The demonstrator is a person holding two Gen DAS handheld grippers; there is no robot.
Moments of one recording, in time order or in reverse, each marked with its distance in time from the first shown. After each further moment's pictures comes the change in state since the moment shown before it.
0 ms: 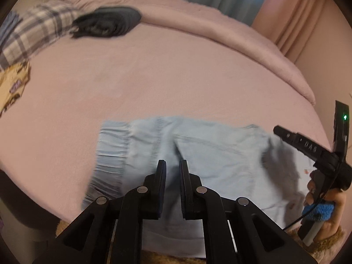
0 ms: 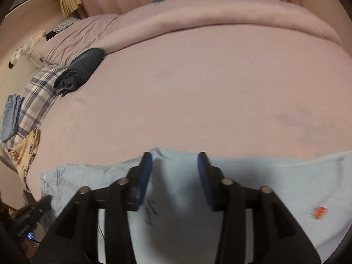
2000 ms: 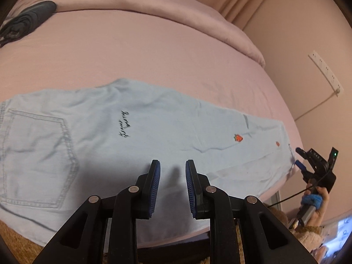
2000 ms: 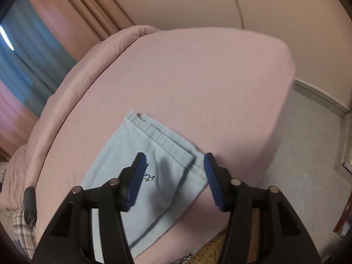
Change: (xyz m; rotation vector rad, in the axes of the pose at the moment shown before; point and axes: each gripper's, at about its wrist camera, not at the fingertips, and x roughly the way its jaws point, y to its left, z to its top) left arm 0.049 -0.159 -0.044 0.148 0.158 -0.261; right arm -0.151 -0.322 -0.109 0.785 -0.276 -0.325
